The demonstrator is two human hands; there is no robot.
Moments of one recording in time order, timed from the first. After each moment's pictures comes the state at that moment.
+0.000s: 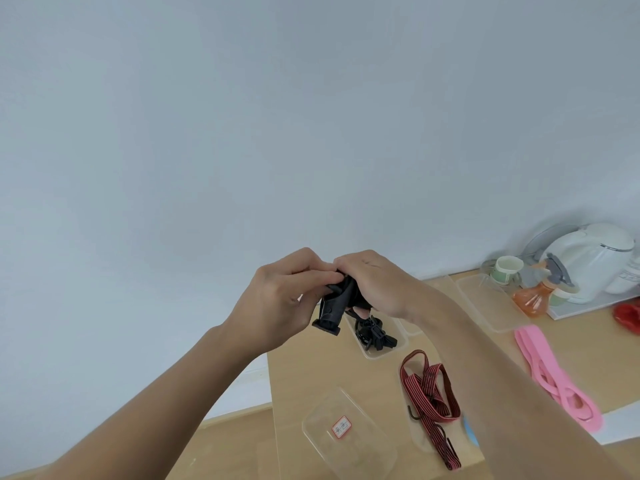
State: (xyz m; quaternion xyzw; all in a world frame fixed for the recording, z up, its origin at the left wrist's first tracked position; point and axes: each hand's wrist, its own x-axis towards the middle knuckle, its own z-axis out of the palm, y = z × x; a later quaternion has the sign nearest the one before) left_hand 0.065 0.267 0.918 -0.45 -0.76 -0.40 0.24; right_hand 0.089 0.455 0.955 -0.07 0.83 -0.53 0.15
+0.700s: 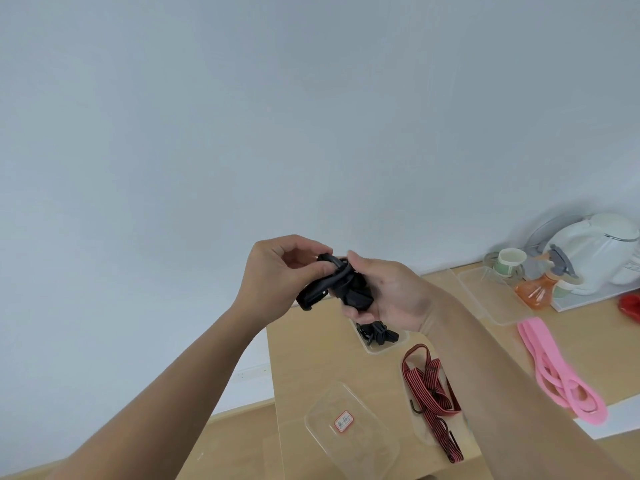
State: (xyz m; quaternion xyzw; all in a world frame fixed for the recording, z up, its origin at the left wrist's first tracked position) left_hand 0.060 0.280 0.932 -0.15 -0.75 -0.64 -0.03; right_hand 0.083 0.480 0.914 -0.04 0.59 -0.76 0.27
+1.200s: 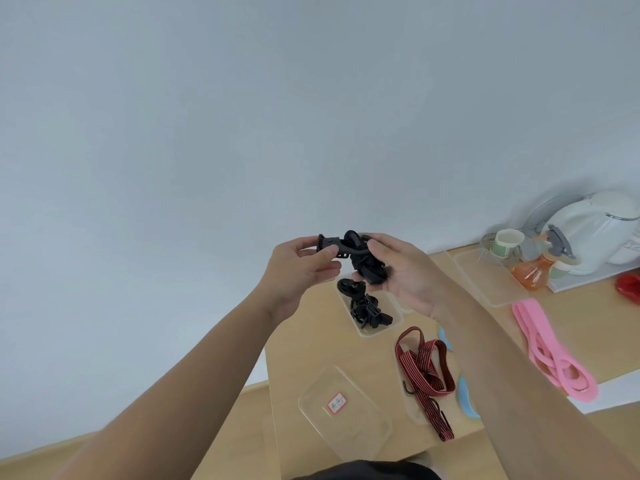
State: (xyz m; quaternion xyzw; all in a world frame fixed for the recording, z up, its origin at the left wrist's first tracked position) left_hand 0.041 0.320 0.888 0.01 -0.64 -0.74 -0.20; right_hand 0.078 0.521 0.878 0.05 0.64 -0.76 0.11
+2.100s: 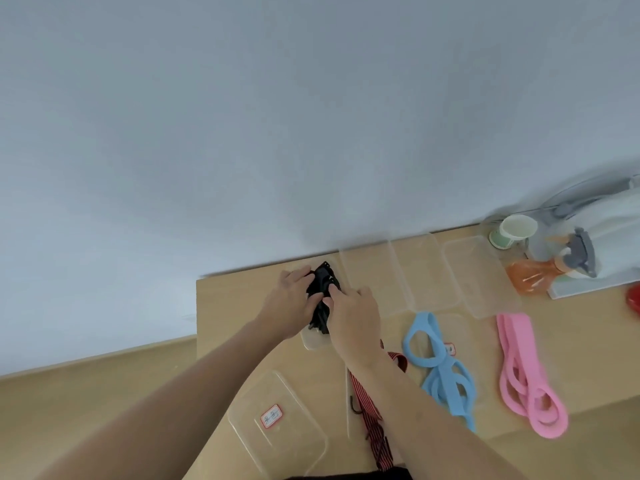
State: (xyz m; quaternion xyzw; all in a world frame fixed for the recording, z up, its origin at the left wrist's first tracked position) left_hand -0.022 0.420 0.706 -0.16 -0.94 -0.22 -0.20; right_hand 0.031 0.555 0.680 0.07 0.98 -0.16 -0.03
